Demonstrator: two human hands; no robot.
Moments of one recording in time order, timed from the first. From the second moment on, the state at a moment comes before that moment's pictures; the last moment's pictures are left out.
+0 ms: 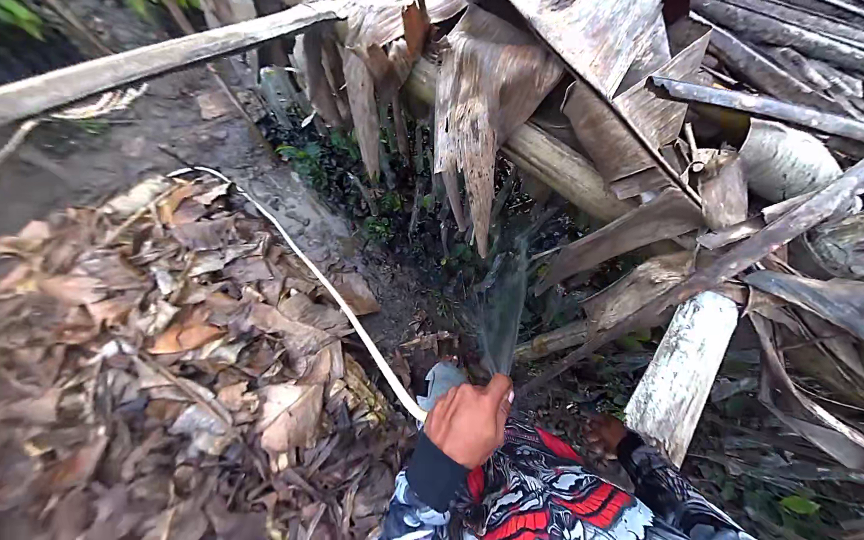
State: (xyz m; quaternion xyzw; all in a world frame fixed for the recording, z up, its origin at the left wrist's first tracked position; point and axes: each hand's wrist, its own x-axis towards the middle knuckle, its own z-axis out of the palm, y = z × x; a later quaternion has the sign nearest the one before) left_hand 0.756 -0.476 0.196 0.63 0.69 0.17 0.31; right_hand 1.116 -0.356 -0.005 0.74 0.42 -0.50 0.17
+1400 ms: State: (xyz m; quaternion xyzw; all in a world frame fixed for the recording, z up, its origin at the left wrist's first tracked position) left_hand 0.633 -0.426 0.211 0.58 0.69 -0.02 0.43; right_hand 1.010 -0.315 -0.030 0.70 0.45 -0.54 0.14
